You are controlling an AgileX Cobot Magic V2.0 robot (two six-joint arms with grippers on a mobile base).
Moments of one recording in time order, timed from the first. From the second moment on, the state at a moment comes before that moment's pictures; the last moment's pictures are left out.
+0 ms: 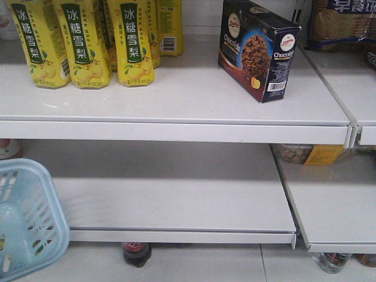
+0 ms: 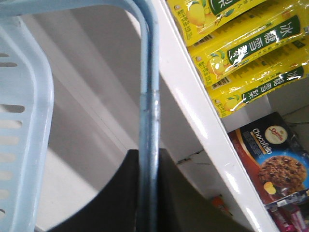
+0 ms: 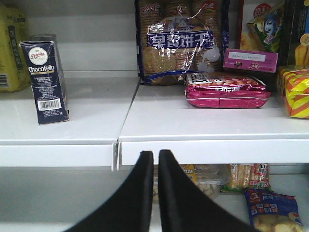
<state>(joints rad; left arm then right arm) -0.09 0.40 -0.10 0.64 -0.14 -1.68 0.30 0.20 -0.60 -0.55 0.62 0.51</state>
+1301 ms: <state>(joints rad) 0.12 0.11 -0.09 1.38 -0.18 -1.71 0.30 0.20 -0.60 -0.55 0.62 0.51</state>
